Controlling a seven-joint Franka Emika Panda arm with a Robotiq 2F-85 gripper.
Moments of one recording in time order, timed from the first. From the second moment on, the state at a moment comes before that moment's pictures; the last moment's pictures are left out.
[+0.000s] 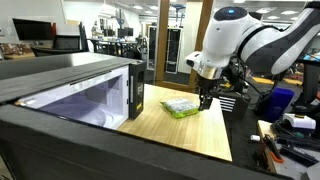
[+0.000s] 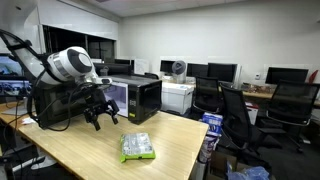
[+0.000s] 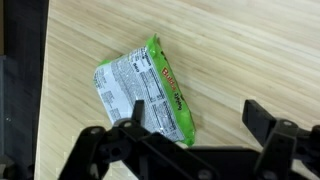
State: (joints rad) arm -0.17 -0.02 -0.02 -2.67 -1.03 2.67 0.27
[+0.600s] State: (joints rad) arm -0.21 0.15 -0.08 -2.55 -1.09 2.79 0.26
